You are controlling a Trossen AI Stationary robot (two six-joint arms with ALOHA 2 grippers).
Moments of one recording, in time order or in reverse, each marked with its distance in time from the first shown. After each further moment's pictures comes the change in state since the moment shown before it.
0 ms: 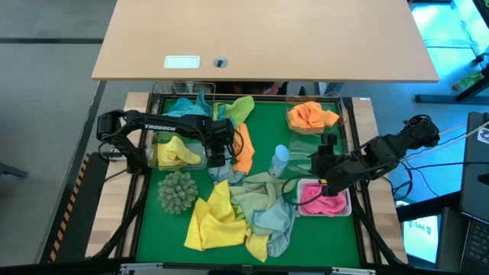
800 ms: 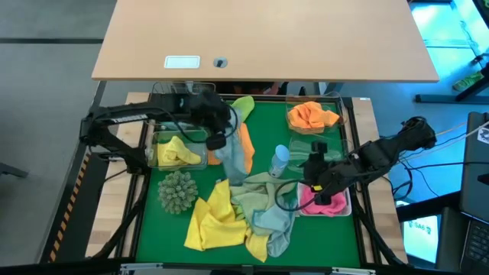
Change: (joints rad) left arm 0.000 -0.183 0.361 -0.149 -0.060 0.003; right arm 0.000 0.046 -0.002 0.156 -0.089 0.000
